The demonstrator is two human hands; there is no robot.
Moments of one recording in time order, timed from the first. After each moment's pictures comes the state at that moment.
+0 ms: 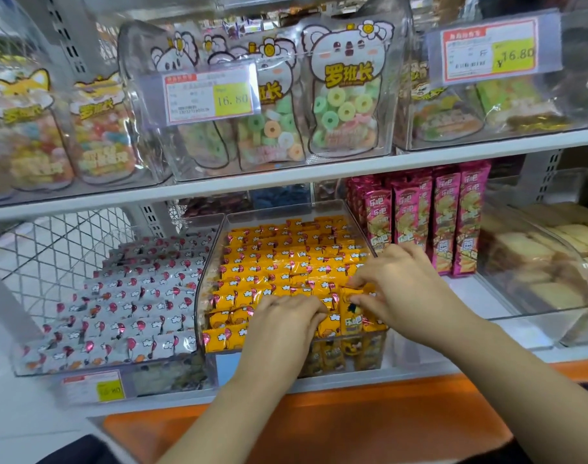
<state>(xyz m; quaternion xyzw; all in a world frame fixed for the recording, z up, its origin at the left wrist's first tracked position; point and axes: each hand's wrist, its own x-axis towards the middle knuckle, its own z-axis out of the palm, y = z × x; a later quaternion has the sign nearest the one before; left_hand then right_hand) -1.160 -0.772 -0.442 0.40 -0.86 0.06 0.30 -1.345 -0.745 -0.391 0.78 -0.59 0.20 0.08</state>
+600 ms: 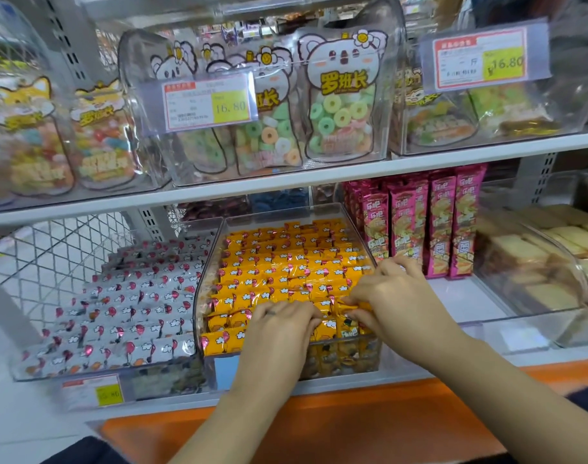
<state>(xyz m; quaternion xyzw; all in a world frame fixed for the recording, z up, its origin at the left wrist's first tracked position) -1.158 -0.770 -0.451 0.42 -0.85 0.09 0.31 -1.337 -0.735 -0.406 0.78 -0.59 0.17 0.14</state>
